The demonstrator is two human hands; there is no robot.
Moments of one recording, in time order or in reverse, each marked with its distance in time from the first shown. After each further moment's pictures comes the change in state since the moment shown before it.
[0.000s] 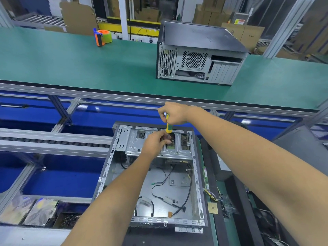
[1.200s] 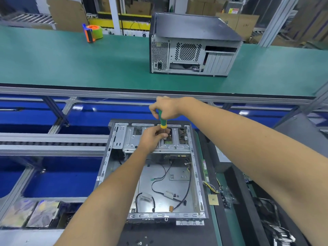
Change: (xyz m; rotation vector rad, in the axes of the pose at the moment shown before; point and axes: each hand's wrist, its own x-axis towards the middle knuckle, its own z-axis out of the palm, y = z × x) left_hand -0.001 0.006 -0.007 -0.232 -0.056 -0.078; right_hand 0.003 -0.010 -0.005 -0.021 -0.117 -0.015
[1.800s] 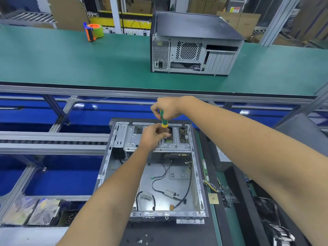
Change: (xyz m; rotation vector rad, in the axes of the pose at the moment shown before) left_hand -0.001 0.004 0.002 -0.027 0.039 -0.040; right_hand -0.001 -0.003 -0.002 -0.021 -0.033 0.007
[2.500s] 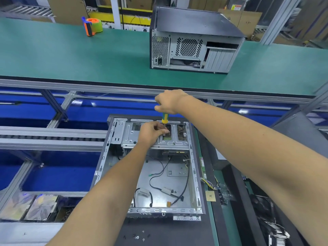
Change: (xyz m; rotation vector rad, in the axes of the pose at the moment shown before) left_hand 0.002 0.001 0.004 0.040 0.070 -0.045; right_hand 0.001 0.004 0.006 -0.286 0.215 0.184
